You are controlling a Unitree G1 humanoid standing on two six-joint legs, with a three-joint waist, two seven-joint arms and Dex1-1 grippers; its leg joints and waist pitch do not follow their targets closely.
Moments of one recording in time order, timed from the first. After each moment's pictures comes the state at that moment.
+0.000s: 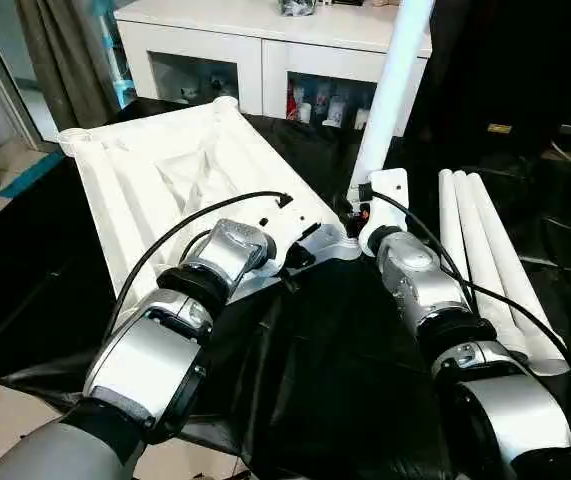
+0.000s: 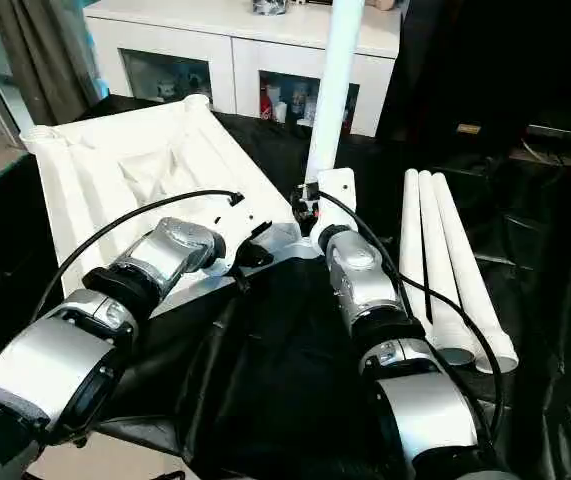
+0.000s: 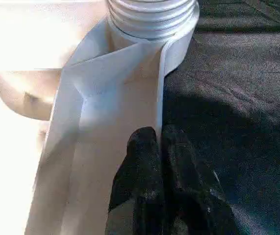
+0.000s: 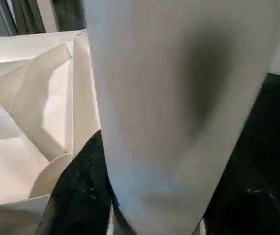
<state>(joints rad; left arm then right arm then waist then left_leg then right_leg) -1.02 0.07 -0.26 1.16 0.14 0.27 -0.71 -0.79 -0.04 -0.06 1.01 0.11 -0.05 0.18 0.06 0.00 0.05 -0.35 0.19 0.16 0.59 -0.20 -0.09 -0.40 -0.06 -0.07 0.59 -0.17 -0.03</state>
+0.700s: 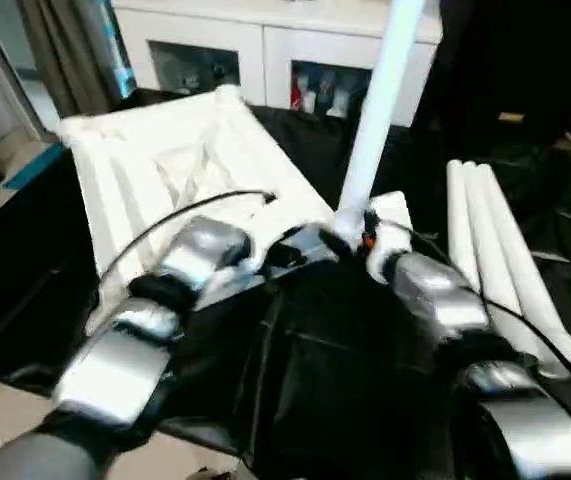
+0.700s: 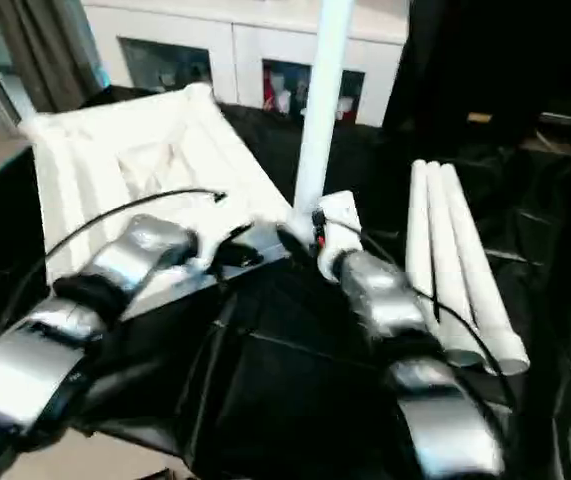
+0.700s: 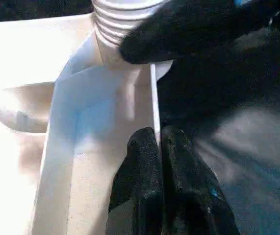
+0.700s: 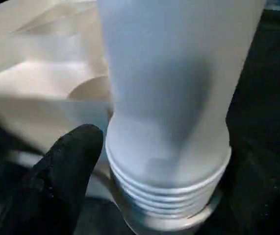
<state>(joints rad) -0.90 0.21 -0.26 1.02 0.11 0.02 -1.02 -0.62 -0.20 0.03 0.79 0.13 0.02 0.65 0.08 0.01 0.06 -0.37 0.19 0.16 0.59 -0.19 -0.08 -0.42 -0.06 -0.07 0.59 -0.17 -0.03</state>
